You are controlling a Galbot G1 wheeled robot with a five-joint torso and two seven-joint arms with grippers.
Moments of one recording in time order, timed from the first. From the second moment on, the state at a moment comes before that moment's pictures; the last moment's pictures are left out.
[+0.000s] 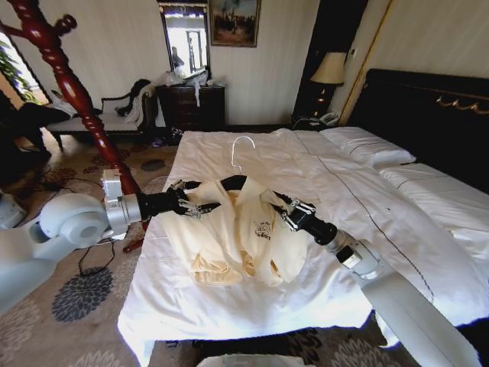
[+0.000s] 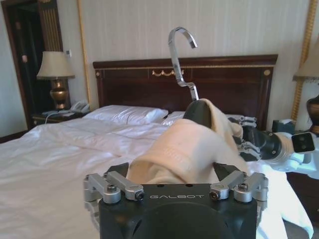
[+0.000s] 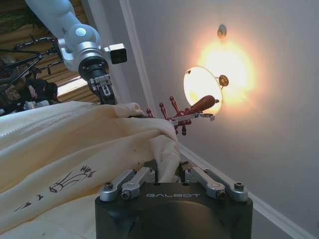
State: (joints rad) left arm 0.65 -0.28 -0.16 -2.17 -1.29 0.35 0.39; right arm -1.07 0.80 0.37 1.95 -0.03 0.81 -0.22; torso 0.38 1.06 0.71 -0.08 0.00
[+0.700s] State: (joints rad) left arm 0.65 -0.29 -0.16 -2.14 -1.25 0.31 0.54; right arm -1.07 0.77 0.38 1.97 0.04 0.81 -0.16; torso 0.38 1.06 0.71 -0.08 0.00
